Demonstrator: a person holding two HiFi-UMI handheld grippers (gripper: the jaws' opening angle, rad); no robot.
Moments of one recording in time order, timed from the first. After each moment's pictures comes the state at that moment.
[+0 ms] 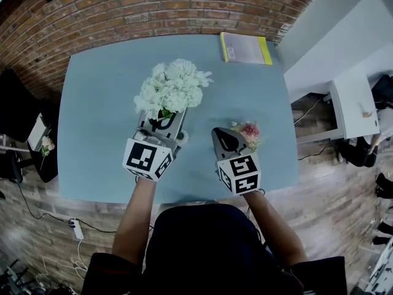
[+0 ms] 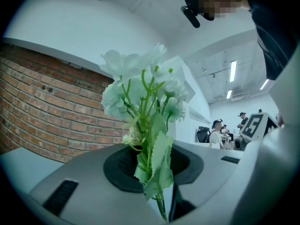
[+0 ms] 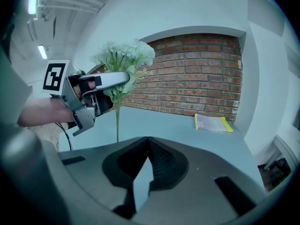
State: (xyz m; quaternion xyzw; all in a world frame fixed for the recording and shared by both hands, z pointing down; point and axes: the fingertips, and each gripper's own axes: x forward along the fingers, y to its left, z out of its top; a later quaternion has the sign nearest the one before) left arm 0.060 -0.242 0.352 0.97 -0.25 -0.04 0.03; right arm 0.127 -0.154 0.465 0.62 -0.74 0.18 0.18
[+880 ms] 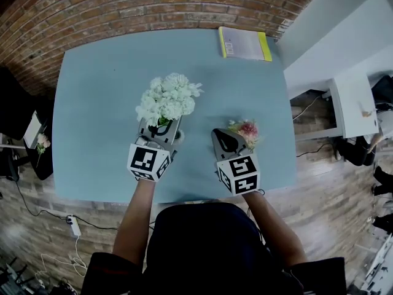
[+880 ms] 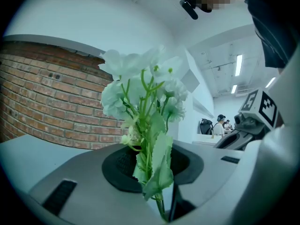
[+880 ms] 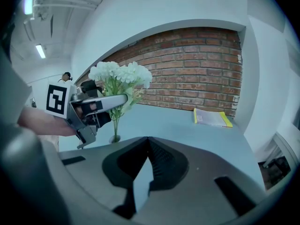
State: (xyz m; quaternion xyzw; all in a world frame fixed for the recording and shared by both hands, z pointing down) left arm 0.061 -0.242 0.433 0.96 -0.27 0.01 0.05; right arm 0.140 -0.149 0.488 0.62 -0.74 0.20 0.20
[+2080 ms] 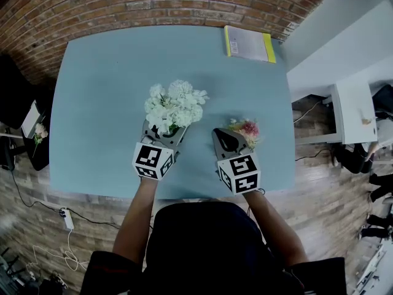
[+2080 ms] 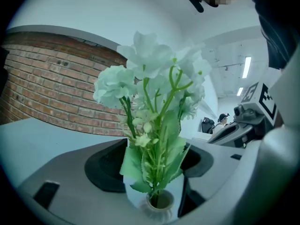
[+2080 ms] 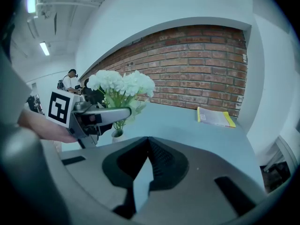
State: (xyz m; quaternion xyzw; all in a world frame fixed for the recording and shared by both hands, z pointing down) left arm 0.059 -0.227 0.478 0.95 -0.29 0.03 0.10; right arm 0.136 -0.144 0.498 0.60 -0.75 0.20 0.22
